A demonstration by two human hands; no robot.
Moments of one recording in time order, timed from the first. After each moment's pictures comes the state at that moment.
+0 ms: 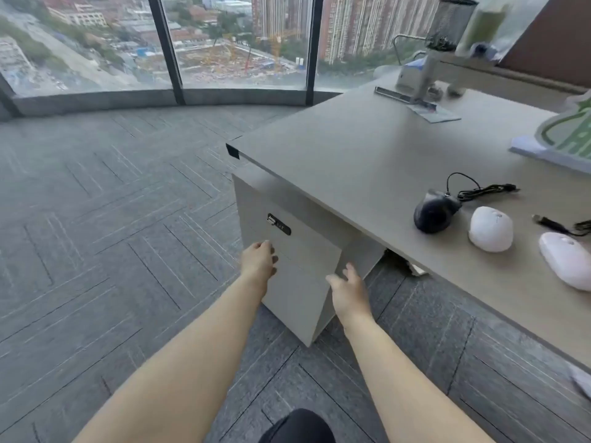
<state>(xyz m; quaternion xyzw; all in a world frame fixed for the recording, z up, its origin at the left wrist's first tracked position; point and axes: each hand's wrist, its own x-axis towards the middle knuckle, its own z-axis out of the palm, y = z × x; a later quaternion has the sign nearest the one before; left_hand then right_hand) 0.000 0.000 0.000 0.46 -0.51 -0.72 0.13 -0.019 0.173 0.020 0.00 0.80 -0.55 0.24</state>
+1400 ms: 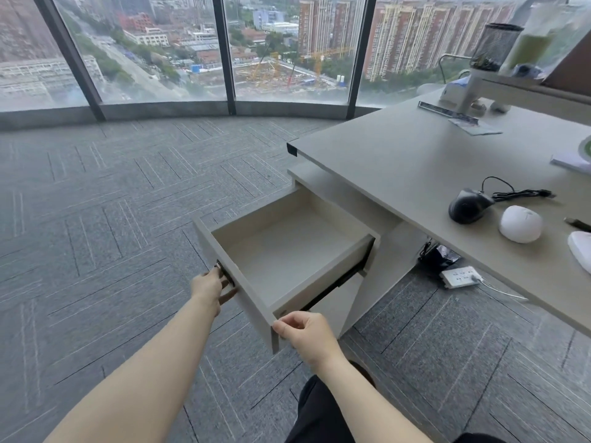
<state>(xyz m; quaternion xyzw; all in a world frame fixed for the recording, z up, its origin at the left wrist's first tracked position) 0.201 -0.077 -0.030 0.56 -0.36 -0.70 0.26 0.148 0.153 -0.003 -0.23 0.75 -0.50 0.36</state>
